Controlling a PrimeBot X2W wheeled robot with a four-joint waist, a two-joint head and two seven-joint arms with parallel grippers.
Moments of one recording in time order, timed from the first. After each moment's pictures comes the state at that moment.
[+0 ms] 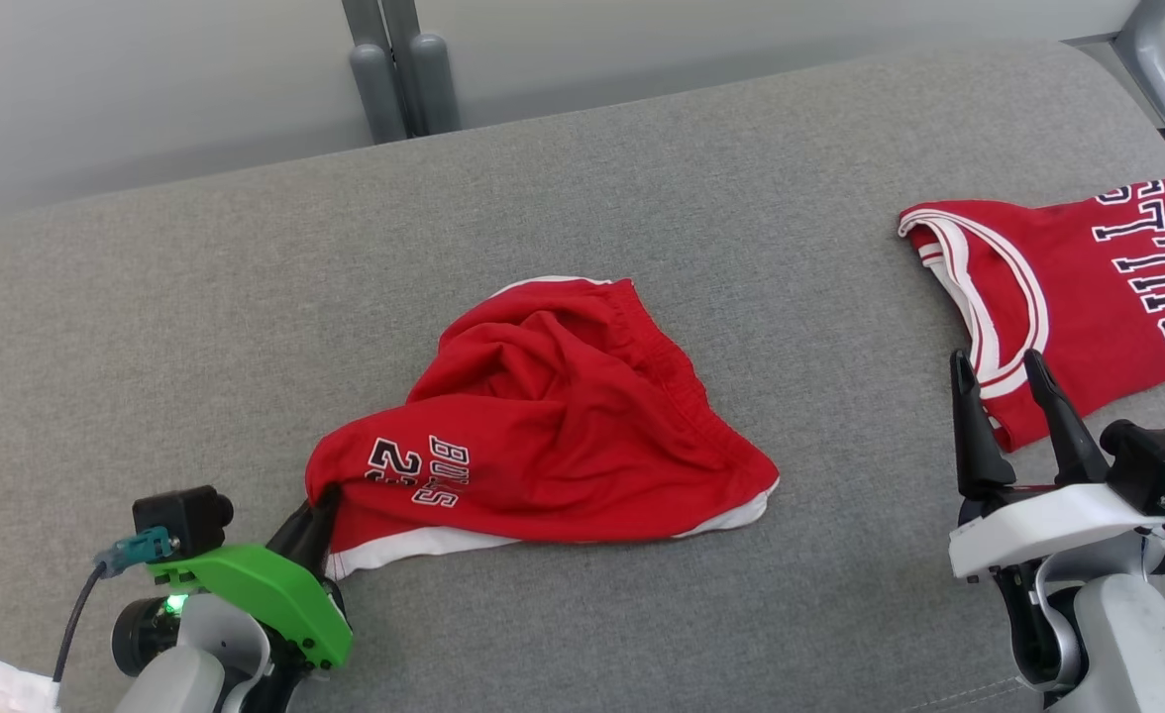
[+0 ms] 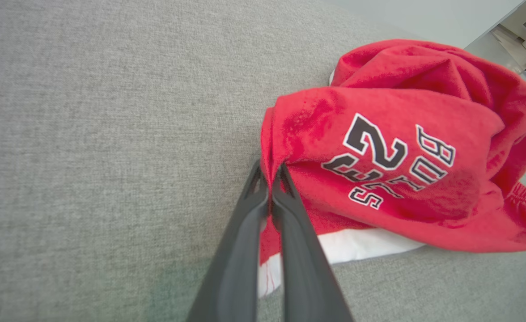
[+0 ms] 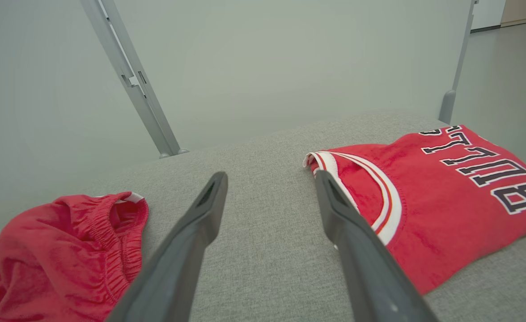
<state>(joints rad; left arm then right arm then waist) -0.25 0.33 -0.42 0.43 -0.84 -0.06 0.01 -0.16 -0.14 -0.01 0.22 0.33 0.13 -0.23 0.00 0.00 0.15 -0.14</state>
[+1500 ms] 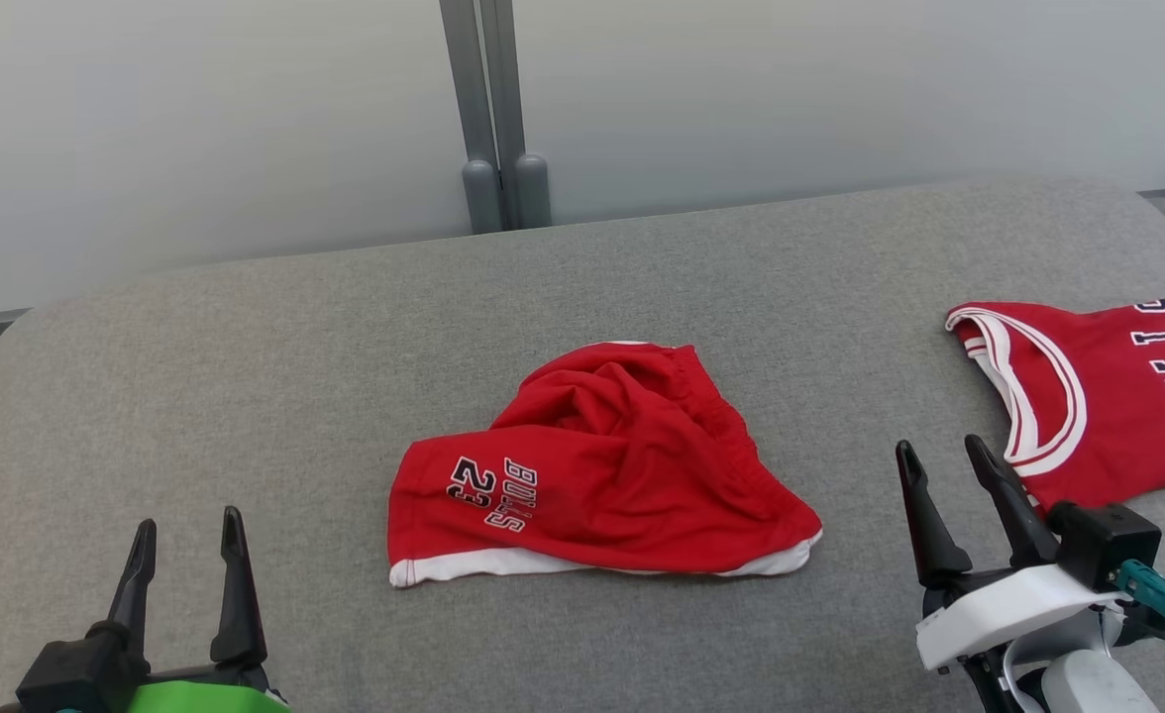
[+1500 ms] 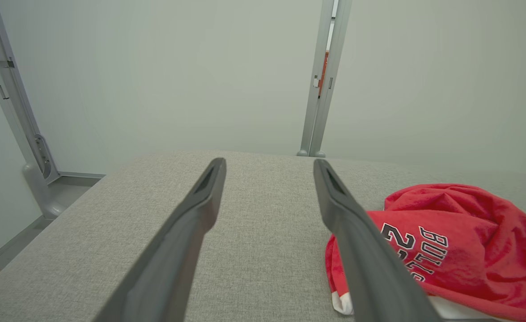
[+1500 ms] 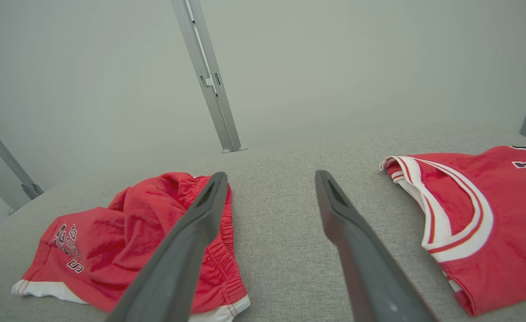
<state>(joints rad) 0.11 0.25 -0.12 0.03 -0.42 0.10 -0.26 -0.05 -0.17 0.12 0.23 0.38 0.13 -0.26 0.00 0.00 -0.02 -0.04</state>
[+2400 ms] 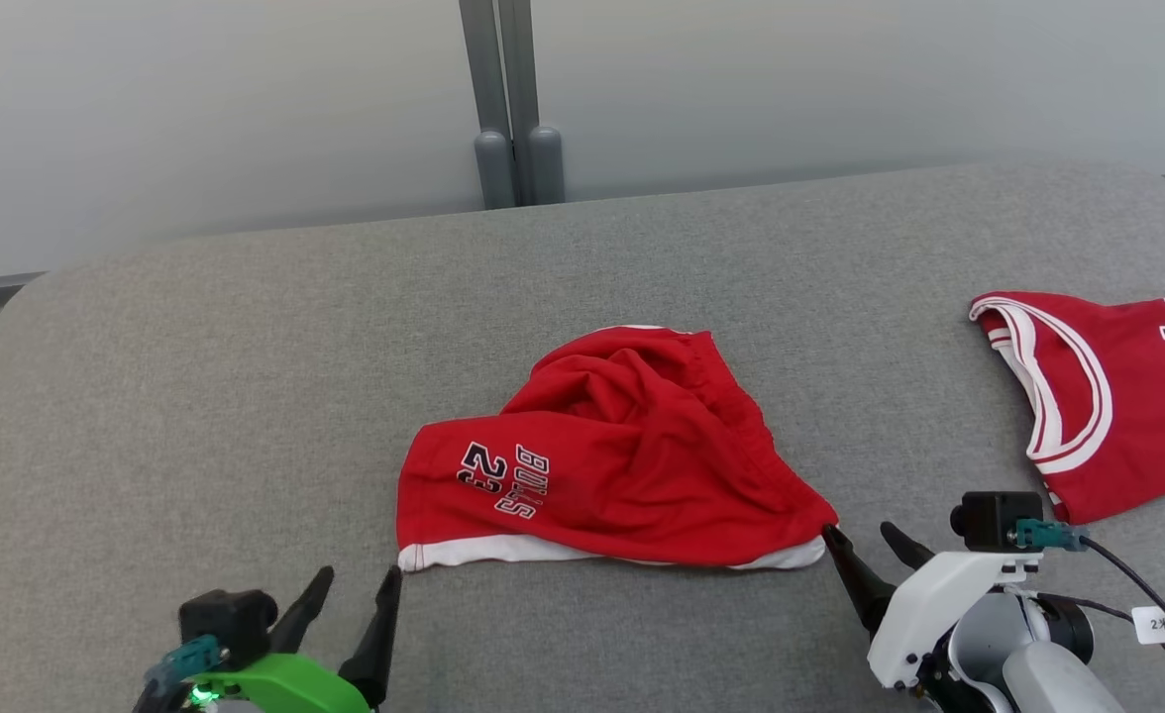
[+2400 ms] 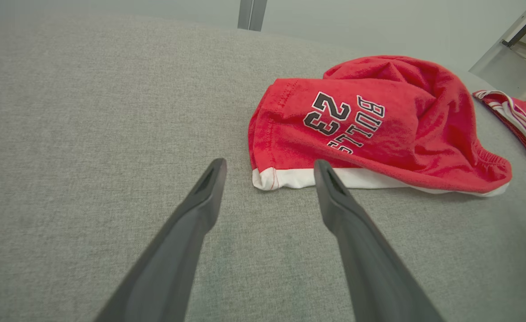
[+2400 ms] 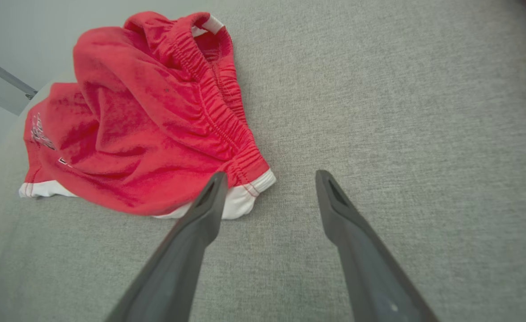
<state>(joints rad) 0.05 0.22 -0.25 0.16 -0.51 -0.08 0.04 -0.12 -0.15 0.19 0.38 0.51 0.13 0.14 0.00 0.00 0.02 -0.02</state>
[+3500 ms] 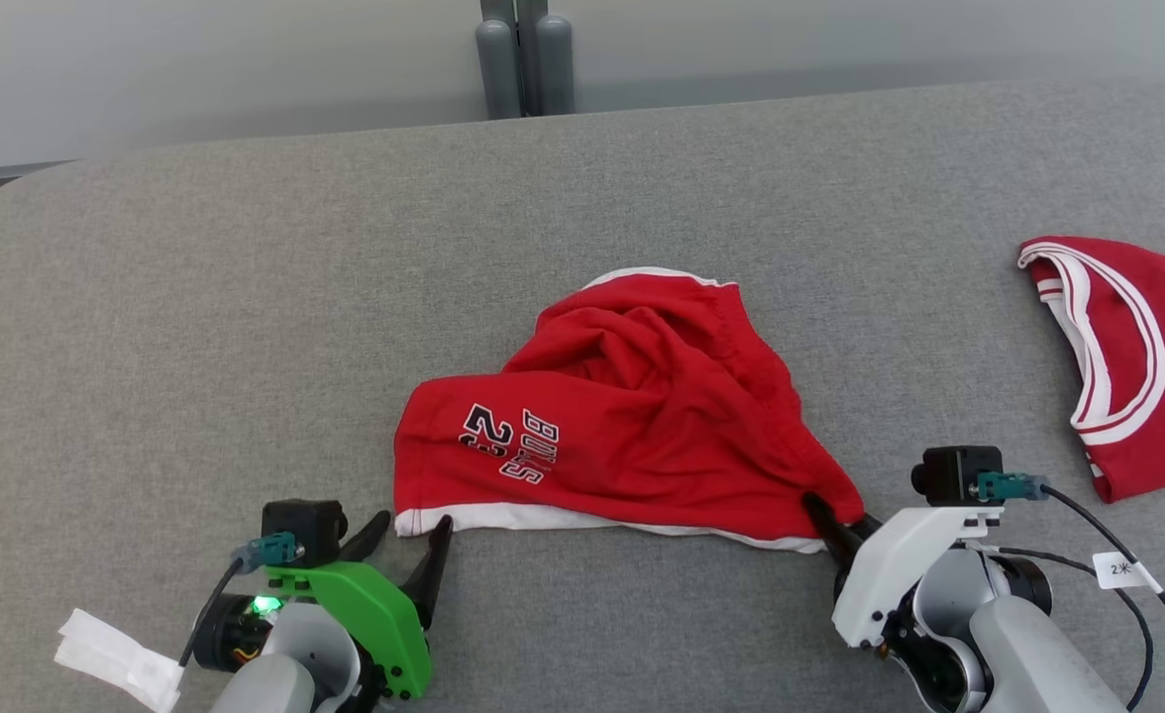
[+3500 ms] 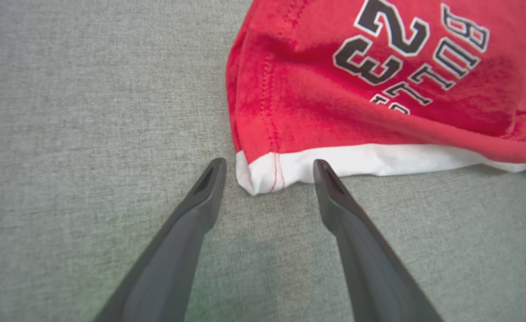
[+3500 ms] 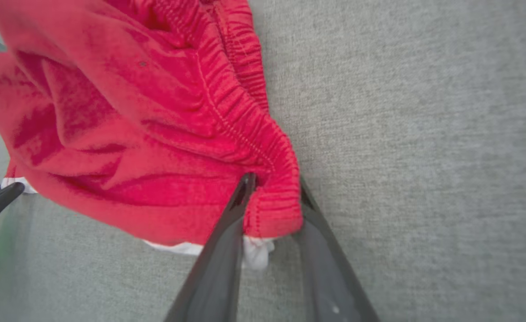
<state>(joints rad) -0.24 0.18 -0.40 0.50 -0.54 -0.11 0.07 -0.22 -0.11 0.22 0.43 0.54 0.13 0.22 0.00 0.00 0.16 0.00</state>
